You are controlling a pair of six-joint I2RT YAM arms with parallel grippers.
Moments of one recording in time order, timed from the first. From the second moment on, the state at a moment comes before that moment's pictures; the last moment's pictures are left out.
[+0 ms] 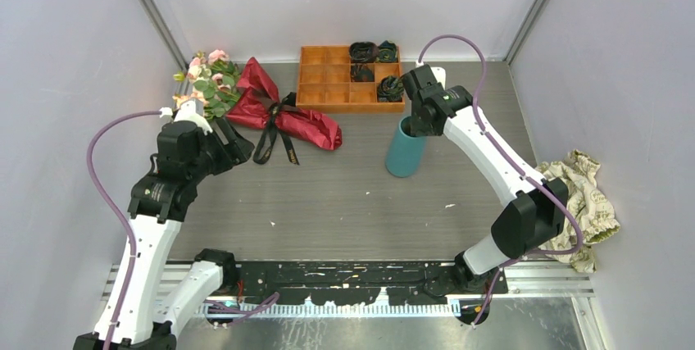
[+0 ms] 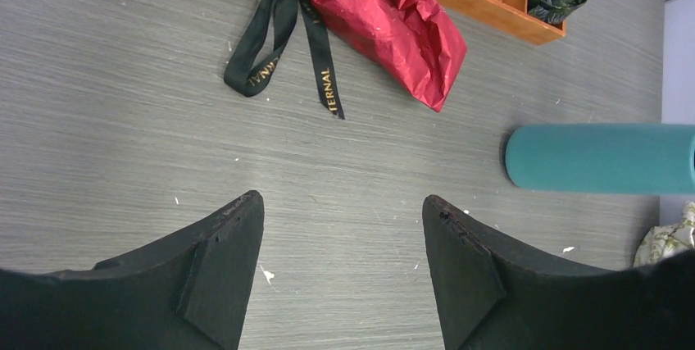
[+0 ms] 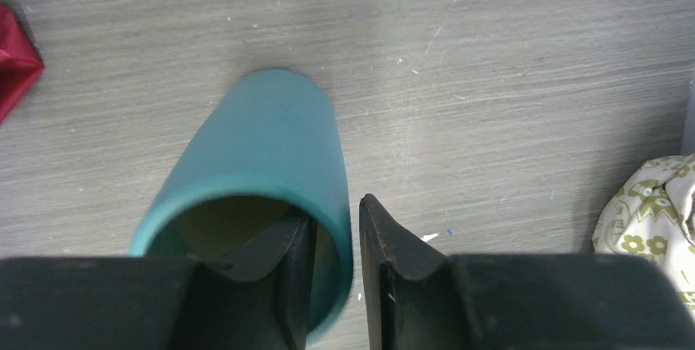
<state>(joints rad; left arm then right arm) -0.16 0.79 1.06 -0.80 0.00 -0.53 0.44 1.53 1.47 -1.00 0.40 0.42</state>
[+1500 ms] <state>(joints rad) -0.24 1.92 1.58 -0.65 -0.09 -0.80 0.44 1.07 1.50 -0.91 0.24 0.40</state>
